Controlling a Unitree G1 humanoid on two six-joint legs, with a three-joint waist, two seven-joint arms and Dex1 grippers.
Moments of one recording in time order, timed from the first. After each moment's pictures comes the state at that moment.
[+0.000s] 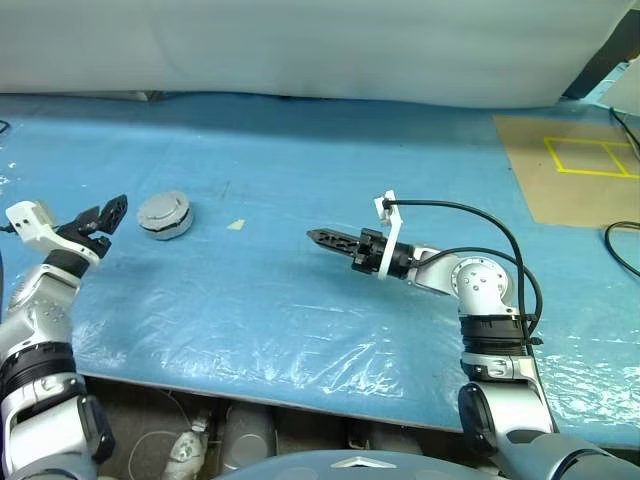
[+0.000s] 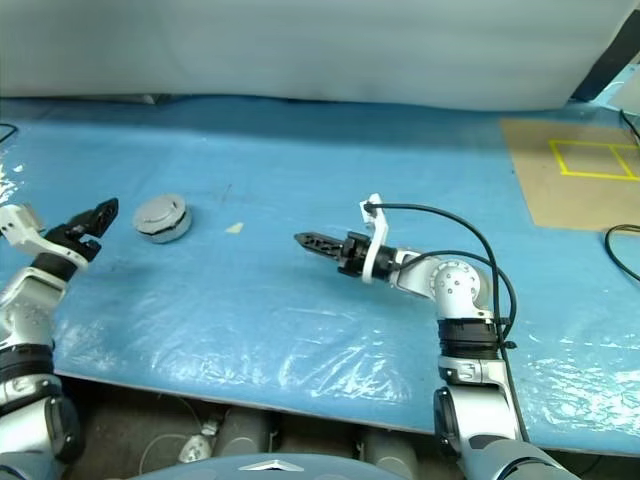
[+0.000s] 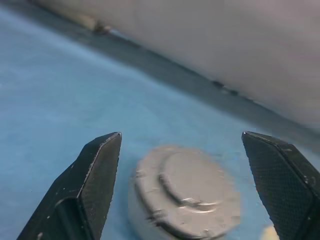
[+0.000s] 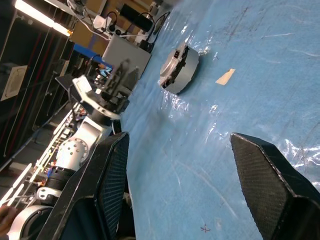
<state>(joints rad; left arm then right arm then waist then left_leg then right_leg) -0.34 0.59 0.59 0.37 -0.75 0.41 -0.67 -0.53 -0.21 -0.14 0.05 0.92 1.18 0.53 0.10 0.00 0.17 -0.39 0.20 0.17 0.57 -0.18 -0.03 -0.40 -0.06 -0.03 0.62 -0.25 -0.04</state>
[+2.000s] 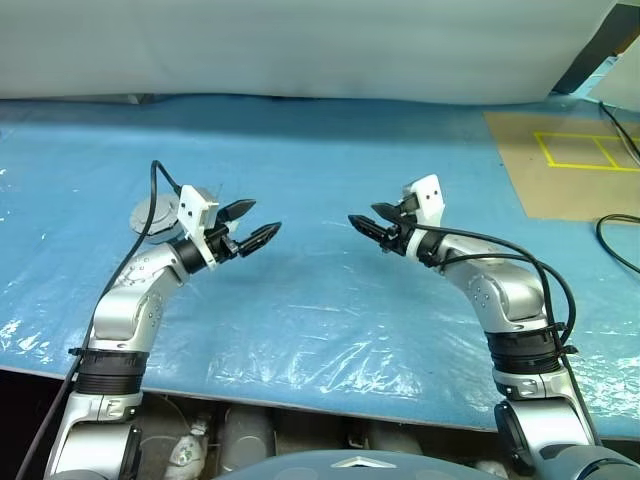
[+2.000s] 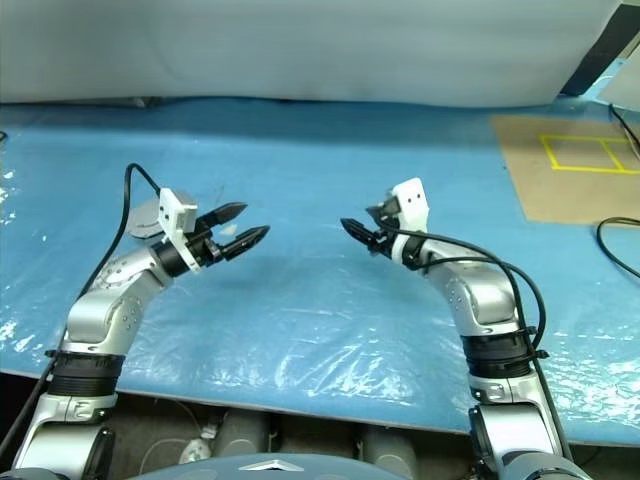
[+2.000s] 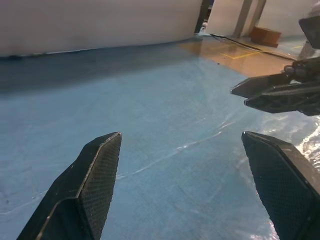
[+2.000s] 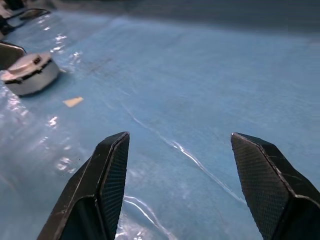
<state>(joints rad) -0.32 0.44 0.08 -0.03 -0.48 0.31 -0.77 -0.44 -0.37 0.02 -0.13 0.40 0.69 0.47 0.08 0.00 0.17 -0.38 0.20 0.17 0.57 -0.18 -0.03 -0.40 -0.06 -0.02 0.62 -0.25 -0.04</state>
